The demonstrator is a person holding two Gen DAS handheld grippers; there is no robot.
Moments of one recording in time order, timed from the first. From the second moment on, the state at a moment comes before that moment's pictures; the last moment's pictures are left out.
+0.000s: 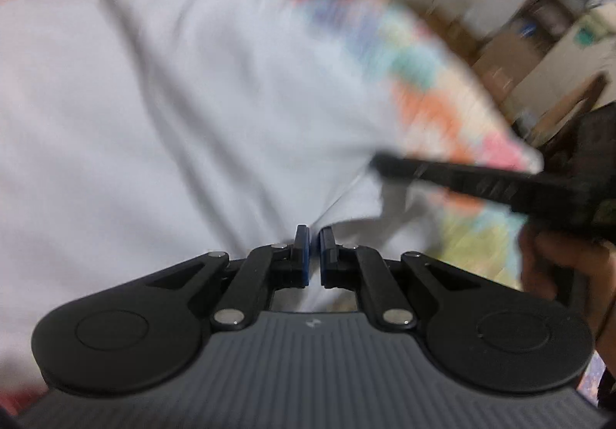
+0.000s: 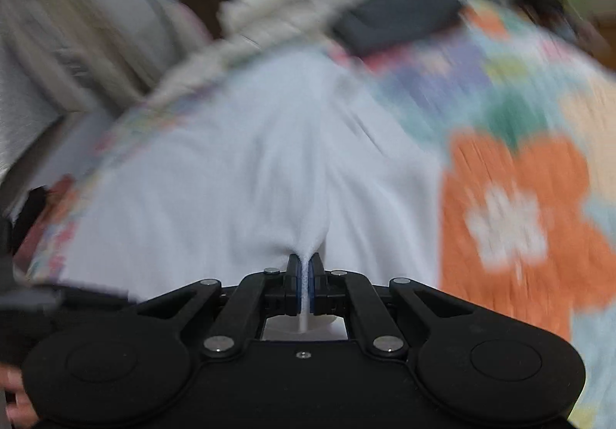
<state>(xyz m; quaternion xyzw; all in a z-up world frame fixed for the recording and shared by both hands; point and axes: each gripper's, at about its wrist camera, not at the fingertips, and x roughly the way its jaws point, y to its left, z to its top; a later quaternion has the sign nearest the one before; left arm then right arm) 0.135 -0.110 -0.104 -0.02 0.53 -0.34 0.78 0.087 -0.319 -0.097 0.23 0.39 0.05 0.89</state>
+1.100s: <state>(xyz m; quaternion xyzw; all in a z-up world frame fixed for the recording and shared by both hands) 0.130 0.025 -0.085 -0.13 0.49 -0.15 0.85 0.089 -0.235 -0.097 -0.01 0.43 0.13 0.89</state>
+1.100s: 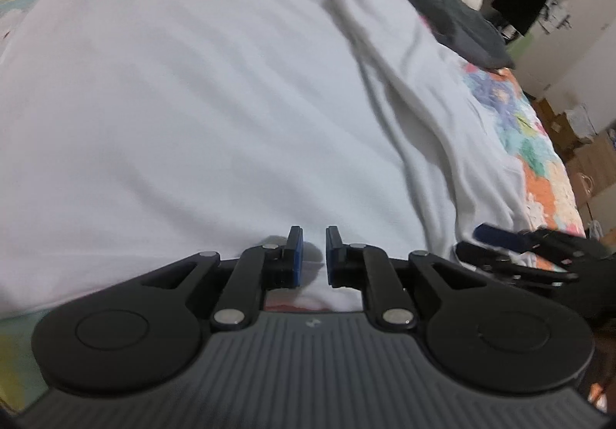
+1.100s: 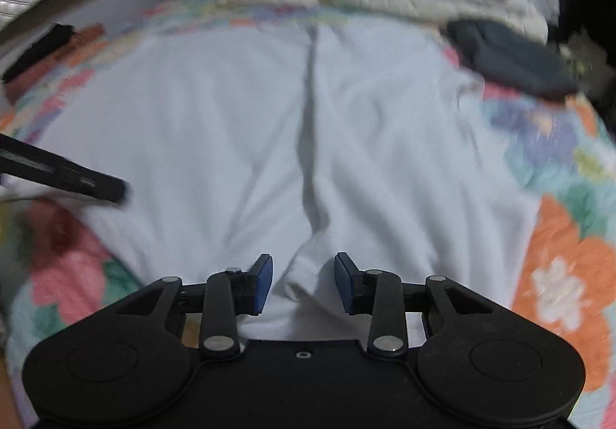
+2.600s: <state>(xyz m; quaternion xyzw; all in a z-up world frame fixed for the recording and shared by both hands) 0.048 0.283 -0.059 -0.35 0.45 0.14 0.81 0.116 0.071 -0.070 -0.10 0.36 0.51 0.77</state>
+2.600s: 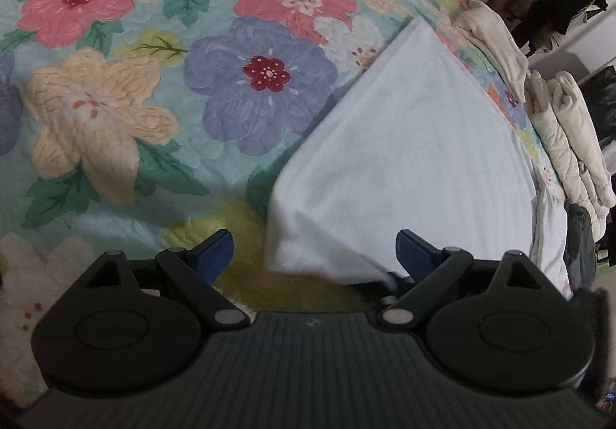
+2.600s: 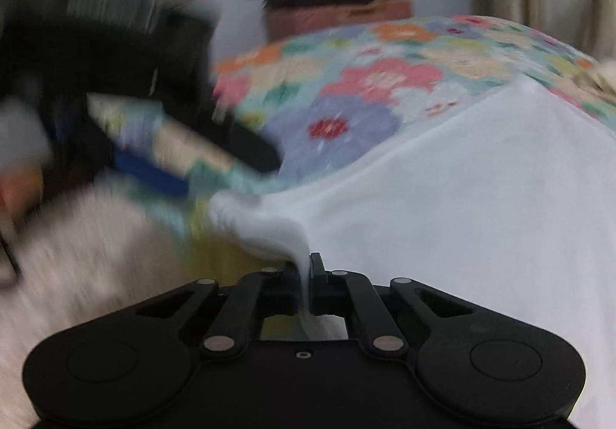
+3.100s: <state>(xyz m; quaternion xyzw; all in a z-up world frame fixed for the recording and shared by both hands) 0.085 0.235 -0.086 -0.45 0.39 0.03 0.81 0.132 0.022 -0.055 0.03 0.38 0.47 0.80</state>
